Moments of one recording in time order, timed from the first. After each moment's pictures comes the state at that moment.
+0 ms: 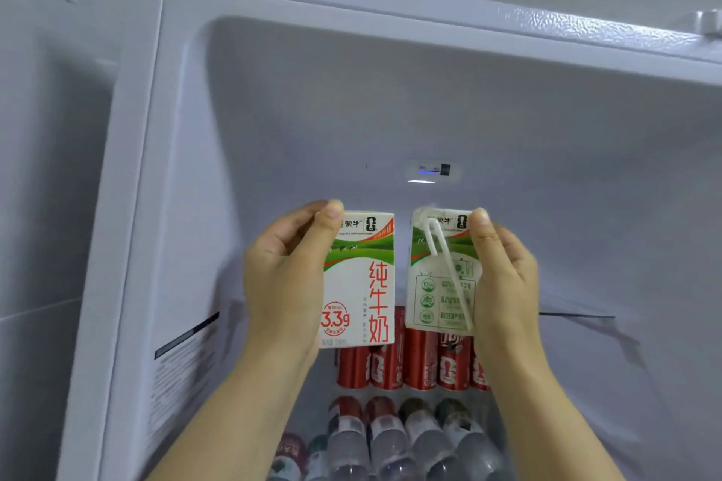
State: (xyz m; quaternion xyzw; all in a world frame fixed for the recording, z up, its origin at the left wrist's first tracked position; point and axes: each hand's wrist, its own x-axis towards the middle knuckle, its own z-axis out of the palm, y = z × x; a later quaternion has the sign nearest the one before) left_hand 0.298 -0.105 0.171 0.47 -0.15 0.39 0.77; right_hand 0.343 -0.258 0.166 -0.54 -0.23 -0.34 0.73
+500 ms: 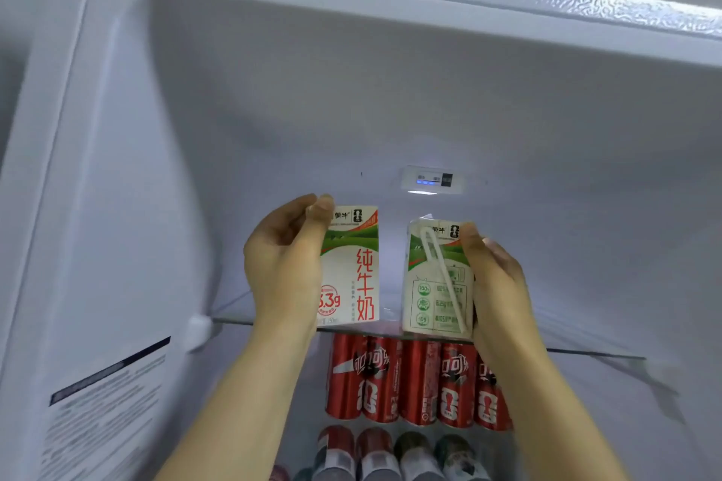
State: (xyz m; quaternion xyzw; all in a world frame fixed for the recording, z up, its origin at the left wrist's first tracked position) left_hand 0.365 -0.113 0.191 0.42 -0.11 0.47 0.77; right_hand 0.401 -0.277 0.182 -0.58 -0.23 -0.26 0.74
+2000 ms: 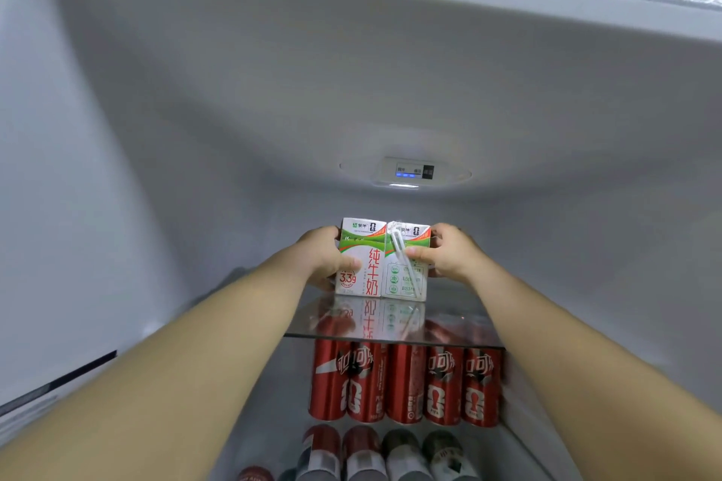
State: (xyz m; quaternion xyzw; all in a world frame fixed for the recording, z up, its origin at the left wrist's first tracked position) left_hand 0.481 -0.098 0.217 0.85 -0.06 0.15 0.50; right_hand 0.533 -0.300 0.226 -0.84 -0.18 -0.18 0.47
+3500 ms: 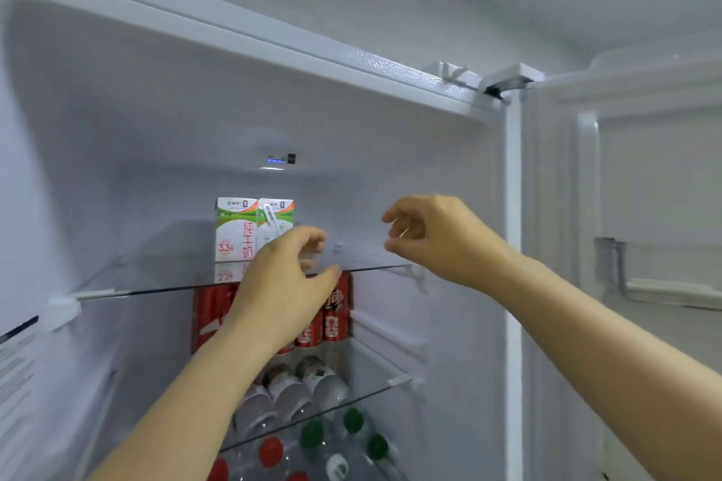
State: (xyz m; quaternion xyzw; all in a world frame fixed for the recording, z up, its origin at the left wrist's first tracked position) left_hand 0.296 -0.180 0.155 0.78 -0.28 0.32 0.45; right_hand 0.240 -0.370 0.208 -0.92 -0.09 -0.36 0.16
